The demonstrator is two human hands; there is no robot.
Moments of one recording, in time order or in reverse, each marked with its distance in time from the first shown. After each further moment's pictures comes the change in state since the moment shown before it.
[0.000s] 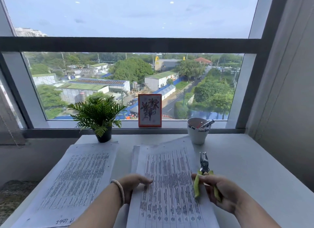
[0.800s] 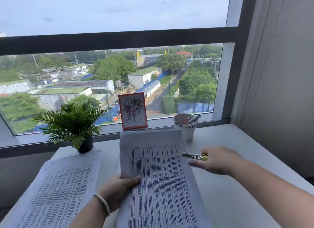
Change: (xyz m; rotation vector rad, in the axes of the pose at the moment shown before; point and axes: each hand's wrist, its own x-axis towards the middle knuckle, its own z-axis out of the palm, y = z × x) left_hand 0.020 0.012 -0.006 -0.154 0.090 0.284; right_hand 0.001 -0.075 -0.001 -1.839 0.529 -0.159
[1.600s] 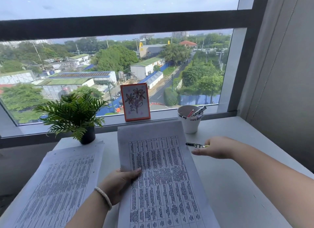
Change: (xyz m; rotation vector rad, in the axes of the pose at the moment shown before) left_hand 0.003 -0.003 -0.004 -0.097 -0.021 -0.026; right_hand 0.037 -0.001 -0.002 0.125 -0.178 0.033
